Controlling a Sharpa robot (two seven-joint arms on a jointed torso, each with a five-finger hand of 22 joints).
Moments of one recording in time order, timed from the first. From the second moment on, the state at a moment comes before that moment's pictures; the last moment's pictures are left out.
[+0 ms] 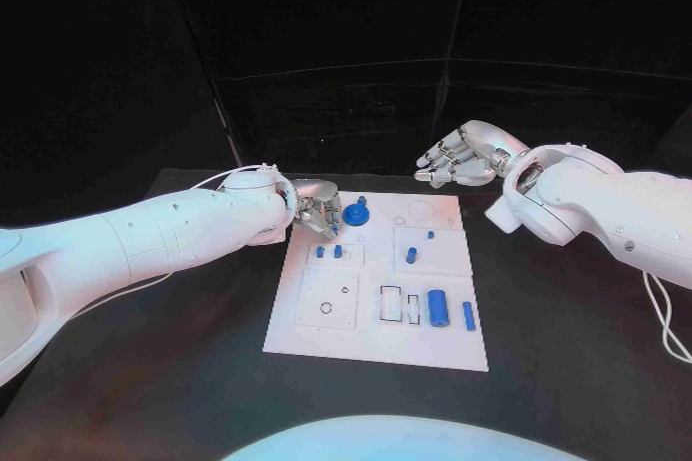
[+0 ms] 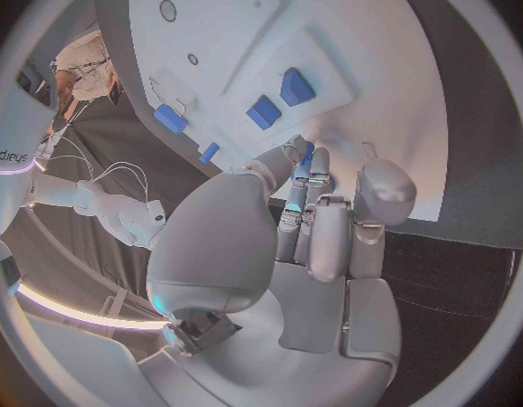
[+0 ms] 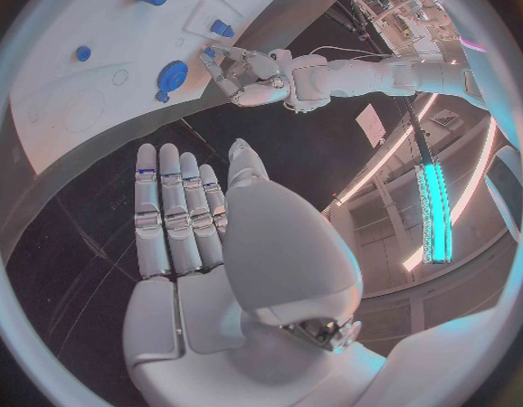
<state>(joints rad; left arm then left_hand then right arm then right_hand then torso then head) 1.19 -0.63 -0.05 1.13 -1.38 0.02 0.00 1.36 -0.03 0.44 -0.14 0.09 1.07 0.14 0.17 0.10 1.12 0.07 0.29 0.08 1.47 0.00 1.40 1.18 0.12 1.38 0.09 1.09 1.09 1.32 -0.69 -0.05 1.38 -0.91 -0.25 0.01 1.55 0.03 -0.17 0.28 0.32 0.93 0.22 0.08 0.07 1.03 0.15 0.32 0.07 1.05 0.11 0.30 0.31 0.18 0.98 0.22 0.25 0.12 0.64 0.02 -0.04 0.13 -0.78</state>
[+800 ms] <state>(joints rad) 1.19 -0.62 -0.06 1.11 -1.38 0.04 -0.01 1.30 -0.07 0.42 -0.13 0.09 1.04 0.16 0.13 0.08 1.11 0.09 0.23 0.07 1.47 0.00 1.39 1.15 0.12 1.37 0.10 1.07 1.09 1.32 -0.69 -0.05 1.37 -0.91 -0.25 0.01 1.55 0.03 -0.17 0.28 0.32 0.93 0.22 0.08 0.07 1.03 0.15 0.32 0.07 1.05 0.11 0.30 0.31 0.18 0.98 0.22 0.25 0.12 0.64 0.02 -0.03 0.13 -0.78</state>
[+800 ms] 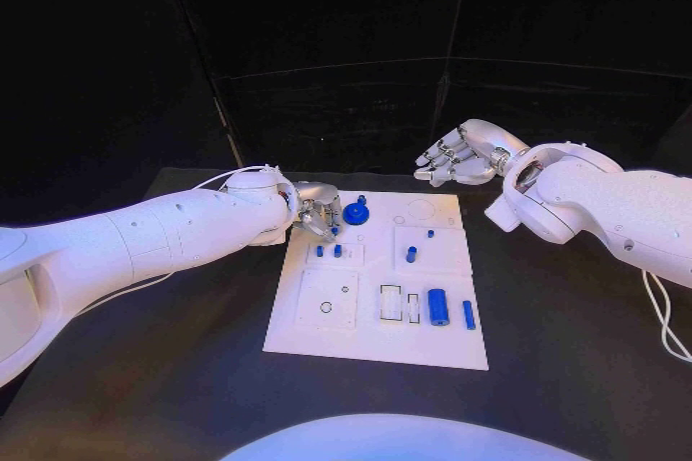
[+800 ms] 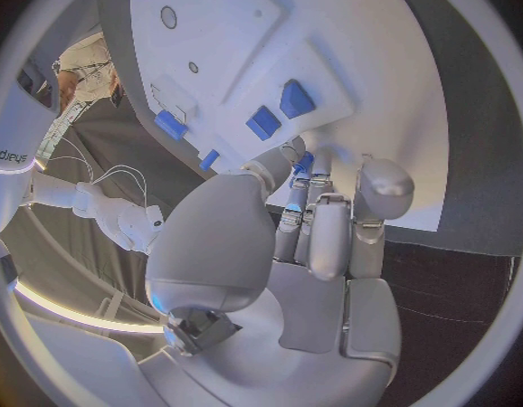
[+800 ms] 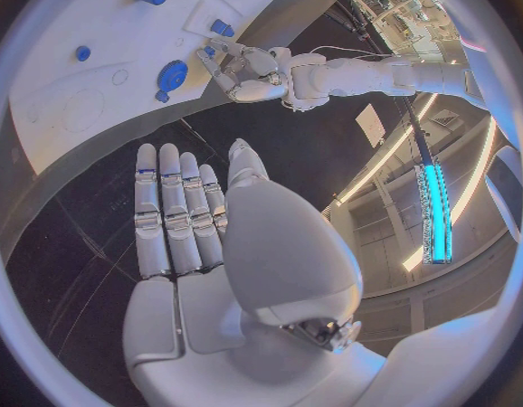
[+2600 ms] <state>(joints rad) 1.21 -0.82 -0.06 1.26 -0.58 -0.15 0.25 1.32 -0.06 0.44 -0.14 0.09 1.07 0.16 0.15 0.09 1.17 0.08 0.24 0.10 1.31 0.00 1.20 0.81 0.17 1.18 0.10 0.71 0.80 1.20 -0.74 -0.05 1.36 -1.51 -0.23 -0.10 1.69 0.01 -0.07 0.27 0.25 1.06 0.14 0.09 0.07 1.17 0.07 0.20 0.07 1.47 -0.01 0.97 0.79 0.18 1.30 0.07 0.82 0.53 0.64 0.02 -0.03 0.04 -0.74</state>
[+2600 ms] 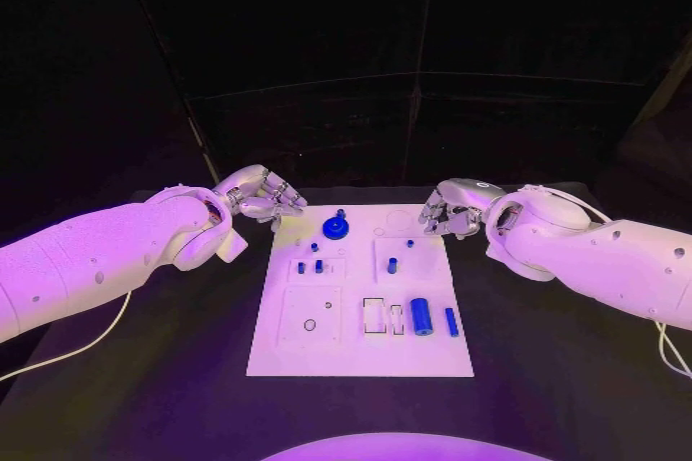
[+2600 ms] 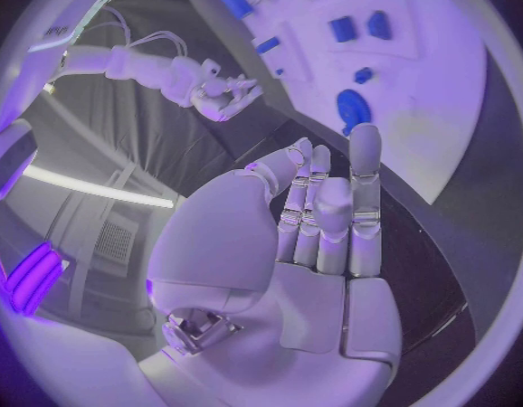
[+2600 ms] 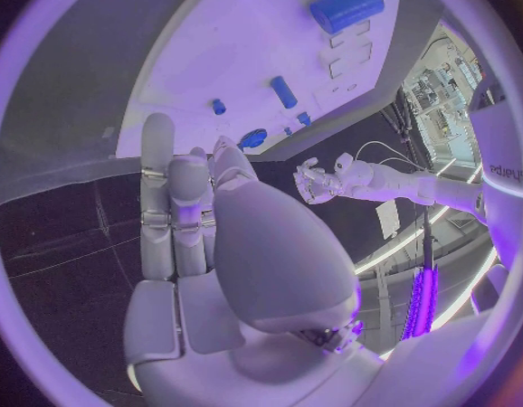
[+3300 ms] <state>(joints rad) 1.20 -0.84 -0.07 1.38 0.00 -0.11 0.47 1.31 -0.06 0.42 -0.13 0.09 1.06 0.16 0.15 0.08 1.14 0.09 0.25 0.10 1.27 0.01 1.16 0.74 0.17 1.16 0.11 0.68 0.79 1.17 -0.68 -0.05 1.32 -1.61 -0.24 -0.13 1.66 -0.04 -0.01 0.27 0.23 1.00 0.17 0.07 0.07 1.09 0.10 0.14 0.07 1.47 0.00 1.17 0.98 0.15 1.29 0.10 1.06 0.80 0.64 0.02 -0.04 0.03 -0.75</state>
